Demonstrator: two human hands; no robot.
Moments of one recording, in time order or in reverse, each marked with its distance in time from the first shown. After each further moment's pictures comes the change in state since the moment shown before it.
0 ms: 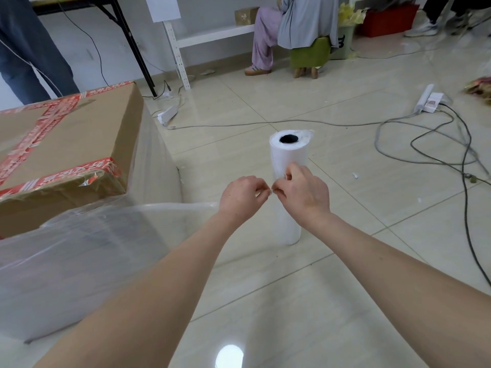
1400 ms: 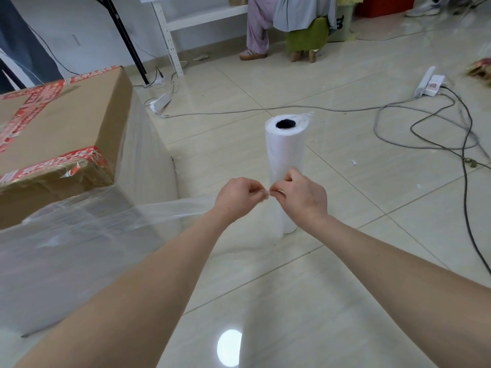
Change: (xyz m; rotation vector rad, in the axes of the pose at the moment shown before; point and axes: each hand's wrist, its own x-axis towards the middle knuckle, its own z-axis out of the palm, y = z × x) left_hand -0.006 -0.011 0.014 -0.197 -0.205 -0.167; right_hand -0.016 0.007 0.028 0.129 -0.116 0.091
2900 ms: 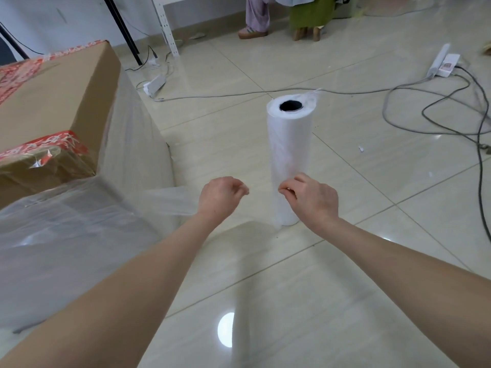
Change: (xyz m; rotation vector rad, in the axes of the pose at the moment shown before) left_hand 0.012 -0.058 0.014 0.180 0.117 -0.040; right_hand -0.003 0.020 0.037 0.017 0.013 0.031
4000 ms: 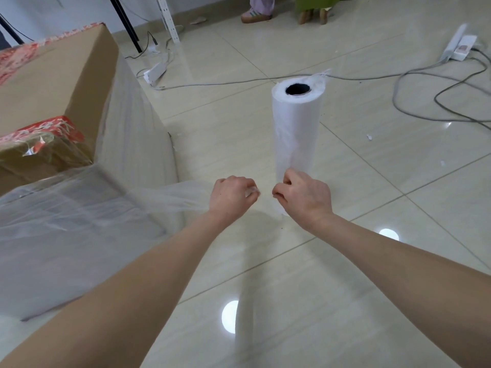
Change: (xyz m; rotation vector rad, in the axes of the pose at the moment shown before) left_hand -0.010 -0.001 0.021 0.192 -0.033 0.131; right_hand -0.005 -0.019 0.013 -0.142 -0.133 -0.125
